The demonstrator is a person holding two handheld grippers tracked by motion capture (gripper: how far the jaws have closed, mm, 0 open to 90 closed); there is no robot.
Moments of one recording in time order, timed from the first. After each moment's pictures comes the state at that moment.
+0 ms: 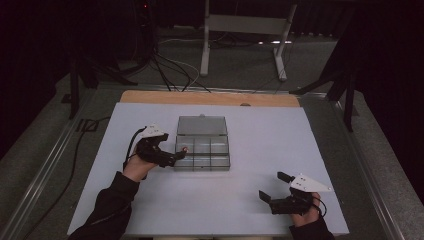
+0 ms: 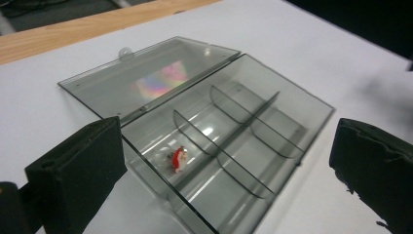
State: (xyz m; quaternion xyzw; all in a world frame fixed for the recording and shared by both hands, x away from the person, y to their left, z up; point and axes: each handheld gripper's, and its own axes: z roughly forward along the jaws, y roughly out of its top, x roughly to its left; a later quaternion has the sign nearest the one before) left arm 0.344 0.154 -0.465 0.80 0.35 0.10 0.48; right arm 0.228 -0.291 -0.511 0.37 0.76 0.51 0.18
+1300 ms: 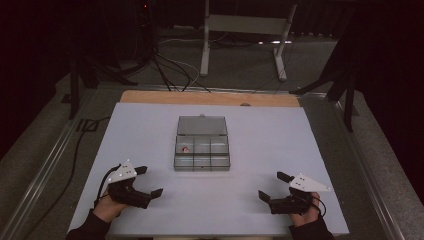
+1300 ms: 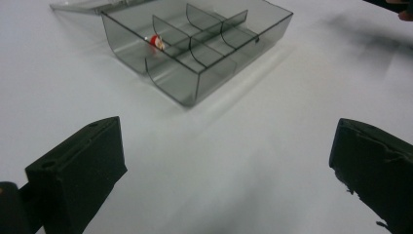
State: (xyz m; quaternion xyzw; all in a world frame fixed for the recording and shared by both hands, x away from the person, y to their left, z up) left arm 0.249 0.215 -0.510 0.81 0.33 0.10 0.48; right arm 0.228 -0.290 -0.511 0.37 0.76 0.51 0.18
